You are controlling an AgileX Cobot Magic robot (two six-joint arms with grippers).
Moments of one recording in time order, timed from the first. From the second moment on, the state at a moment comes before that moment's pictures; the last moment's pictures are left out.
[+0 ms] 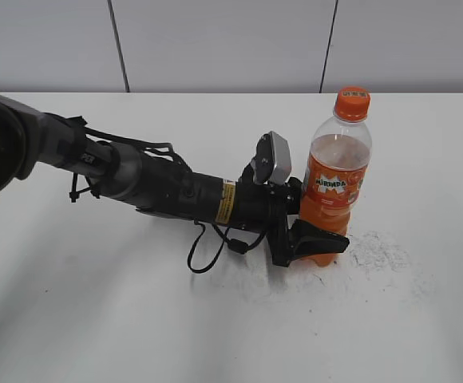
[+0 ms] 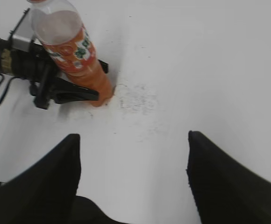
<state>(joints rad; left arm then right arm) -0.63 2.48 -1.47 1.28 -1.06 -0.66 0.03 0.39 -0.61 0.24 0.95 -0.15</state>
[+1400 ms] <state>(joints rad) -0.63 2.48 -1.47 1.28 -1.06 -0.66 0.34 1.60 -1.53 0.27 1.21 -0.05</state>
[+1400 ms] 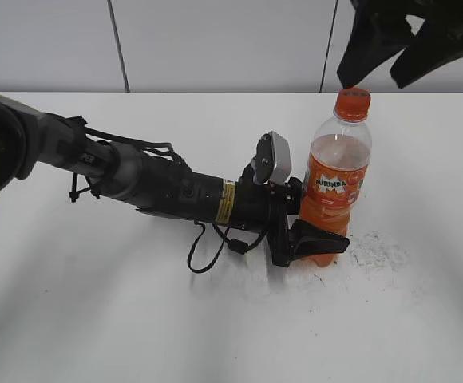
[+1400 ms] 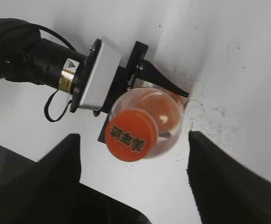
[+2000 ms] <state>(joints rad) -0.63 2.48 -1.47 1.28 -1.06 -0.66 0.34 1.69 -1.53 0.32 1.21 -0.07</state>
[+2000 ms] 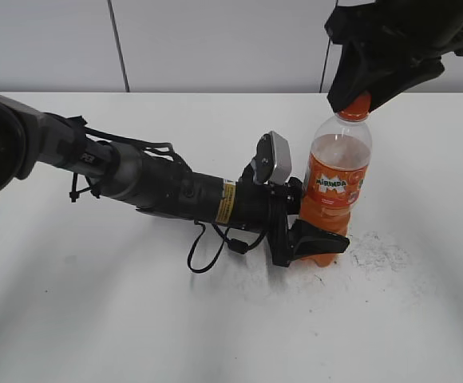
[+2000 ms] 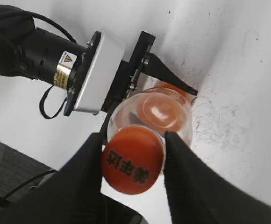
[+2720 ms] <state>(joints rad) -0.63 2.48 -1.47 1.30 -1.06 -0.66 0.34 1.69 -1.53 0.33 1.22 -0.90</state>
